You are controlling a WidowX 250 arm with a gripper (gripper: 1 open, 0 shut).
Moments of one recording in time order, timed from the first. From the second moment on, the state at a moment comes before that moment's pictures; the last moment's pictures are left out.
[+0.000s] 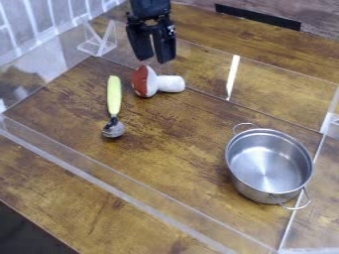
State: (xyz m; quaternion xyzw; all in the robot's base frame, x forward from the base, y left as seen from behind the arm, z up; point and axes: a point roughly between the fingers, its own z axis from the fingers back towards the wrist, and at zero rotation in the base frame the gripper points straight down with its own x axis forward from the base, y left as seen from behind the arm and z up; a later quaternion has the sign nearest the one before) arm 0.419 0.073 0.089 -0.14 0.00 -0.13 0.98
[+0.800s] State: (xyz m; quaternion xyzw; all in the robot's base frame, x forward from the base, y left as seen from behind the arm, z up) arm 0.394 0.103 0.074 -0.12 0.00 -0.02 0.99
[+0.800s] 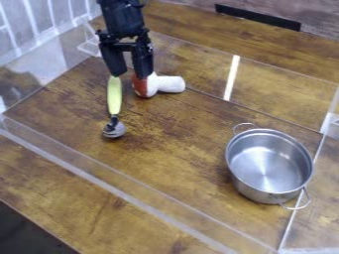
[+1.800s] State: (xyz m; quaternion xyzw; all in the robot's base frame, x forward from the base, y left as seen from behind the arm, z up) arm 0.392 0.122 0.054 -0.11 -0.04 0.09 0.99
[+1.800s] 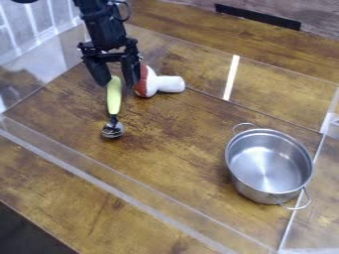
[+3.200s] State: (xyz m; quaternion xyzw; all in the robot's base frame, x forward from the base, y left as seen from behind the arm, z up) arm 0.380 0.098 0.032 -0.13 -0.03 0.20 0.97
